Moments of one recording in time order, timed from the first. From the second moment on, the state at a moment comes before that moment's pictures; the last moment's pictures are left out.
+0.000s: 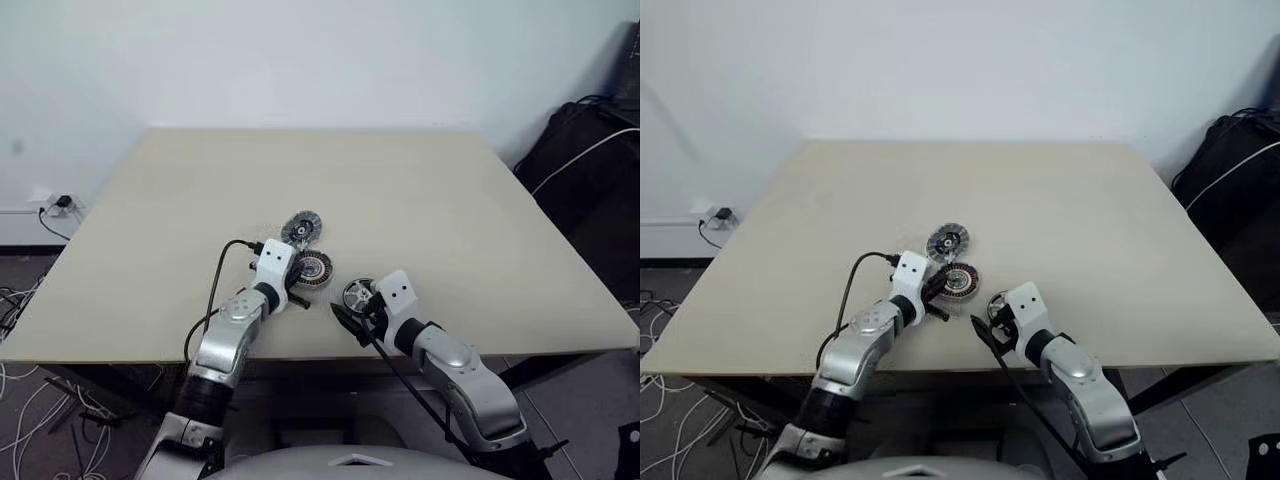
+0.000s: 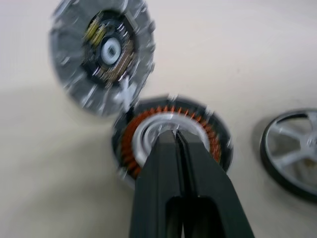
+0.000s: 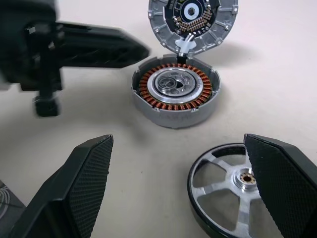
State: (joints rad) left arm -0.14 0.07 -0.19 -0.01 -0.05 0.47 -0.31; right arm 0.11 -0.28 0.21 -0.37 0.17 0.55 0.40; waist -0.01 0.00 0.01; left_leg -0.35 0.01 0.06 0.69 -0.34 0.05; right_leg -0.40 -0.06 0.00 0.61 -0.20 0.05
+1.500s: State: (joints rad) left arm 0.19 0.14 -0.25 -0.17 0.02 0.32 -0.28; right arm -0.43 -0.03 0.35 0.23 0.03 0.67 0.34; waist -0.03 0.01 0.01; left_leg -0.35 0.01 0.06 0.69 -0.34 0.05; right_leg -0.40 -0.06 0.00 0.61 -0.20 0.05
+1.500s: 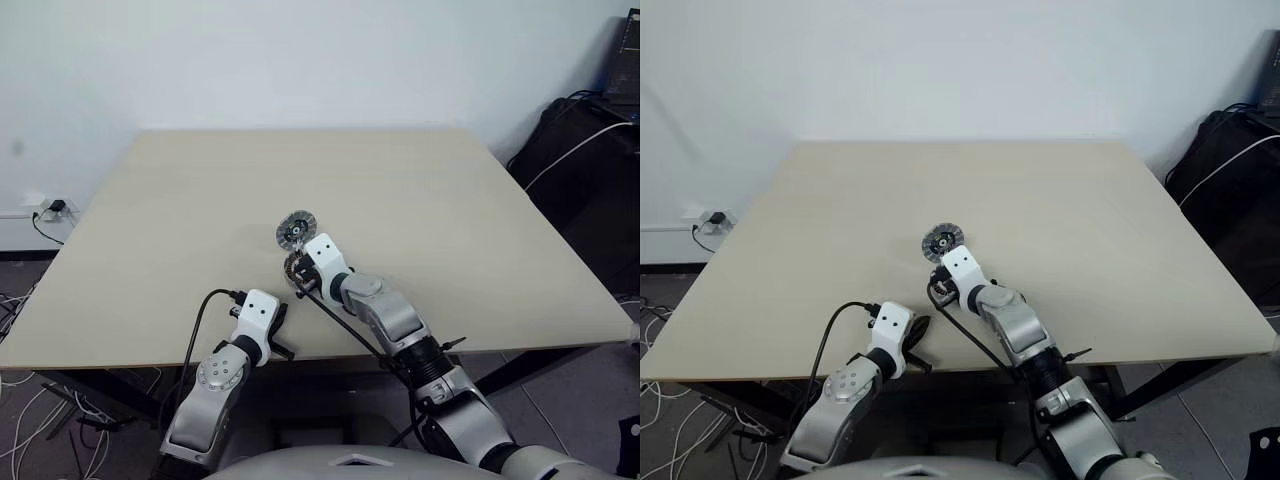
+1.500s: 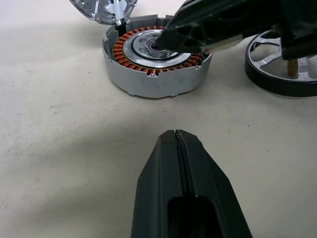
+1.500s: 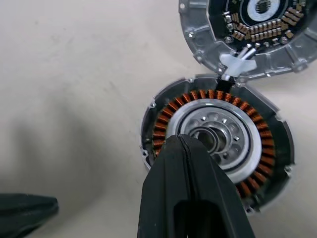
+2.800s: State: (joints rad) left arm 0.21 0.12 -0.25 -0.19 0.02 0.37 -0.27; right arm -0.51 -0.01 0.27 0.42 0.01 0.57 0.32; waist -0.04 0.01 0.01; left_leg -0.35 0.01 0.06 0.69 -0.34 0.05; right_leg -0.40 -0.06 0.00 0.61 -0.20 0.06
